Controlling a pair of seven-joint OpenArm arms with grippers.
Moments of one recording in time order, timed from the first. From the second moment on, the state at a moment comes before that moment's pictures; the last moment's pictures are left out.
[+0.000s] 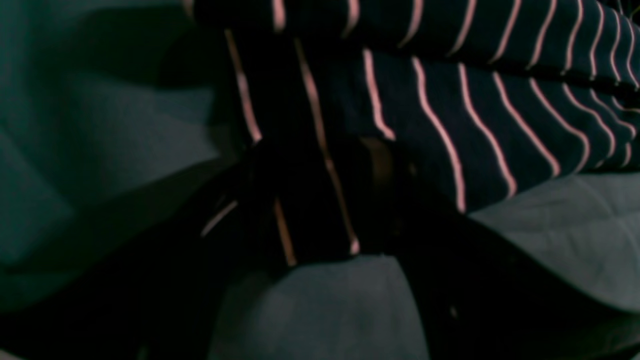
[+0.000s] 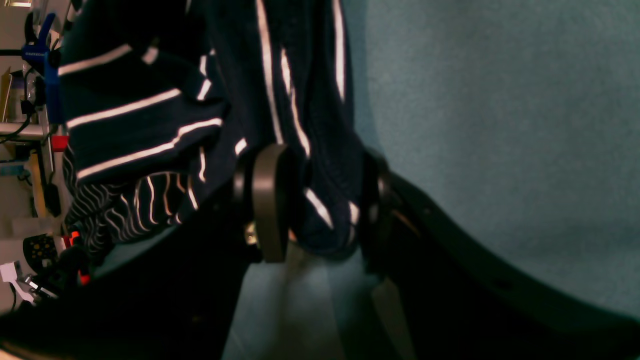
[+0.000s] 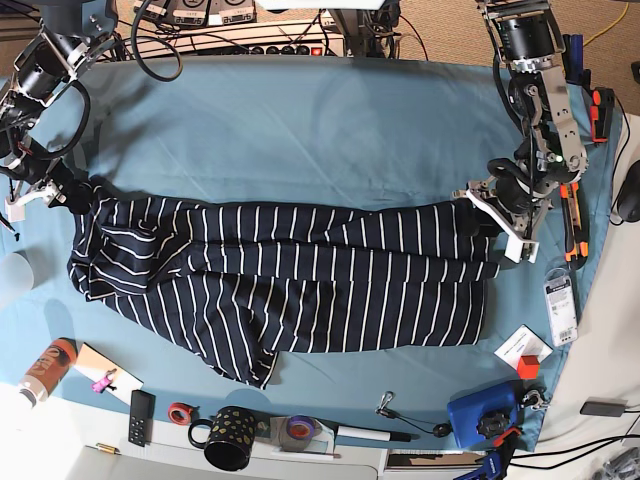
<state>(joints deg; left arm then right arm) 1.3 -5.5 -17.4 85.7 -22.9 -25.1 46.6 12.4 32.1 50.2 46.8 50.7 39.4 -71.9</state>
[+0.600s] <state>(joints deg) 0.6 -6.2 -17.7 80.8 -33.5 -25.8 49.1 12.4 35.0 50.2 46.8 51.1 39.6 -70.9</state>
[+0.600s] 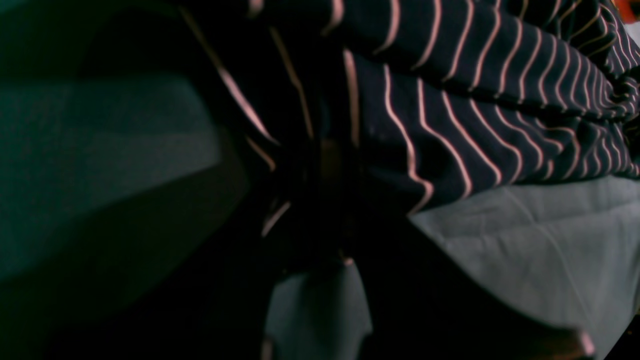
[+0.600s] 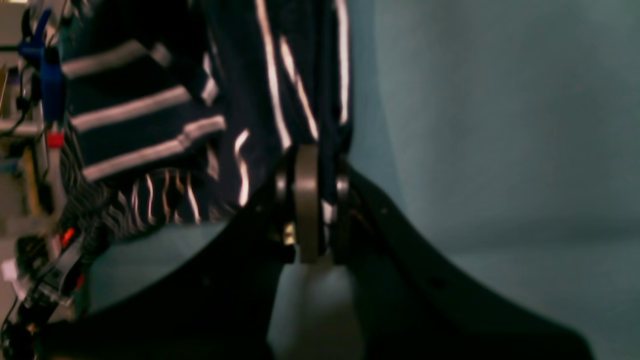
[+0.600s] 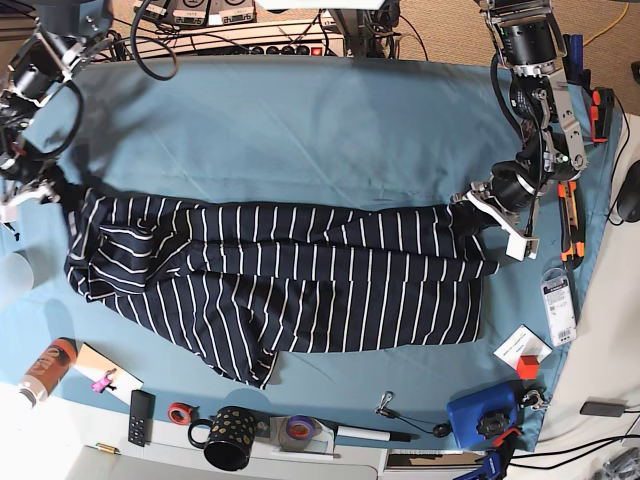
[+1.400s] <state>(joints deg) -3.6 -11.8 -19.8 82.9 -33.7 -25.6 64.3 12.5 43.7 50.0 46.8 51.2 39.9 -71.9</state>
